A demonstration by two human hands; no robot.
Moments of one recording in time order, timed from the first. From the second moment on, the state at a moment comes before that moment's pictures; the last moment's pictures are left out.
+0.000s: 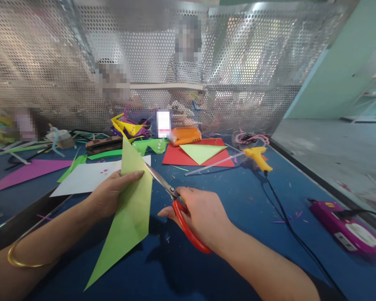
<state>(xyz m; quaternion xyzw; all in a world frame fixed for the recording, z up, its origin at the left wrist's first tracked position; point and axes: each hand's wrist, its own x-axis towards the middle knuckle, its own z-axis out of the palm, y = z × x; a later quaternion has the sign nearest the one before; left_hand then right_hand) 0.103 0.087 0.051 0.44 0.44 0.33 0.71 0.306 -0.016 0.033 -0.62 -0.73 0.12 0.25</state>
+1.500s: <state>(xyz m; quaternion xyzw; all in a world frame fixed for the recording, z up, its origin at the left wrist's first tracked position) 0.113 0.071 0.041 0.42 0.43 0.31 0.74 0.299 -0.016 0.023 -0.61 -0.74 0.07 0.26</state>
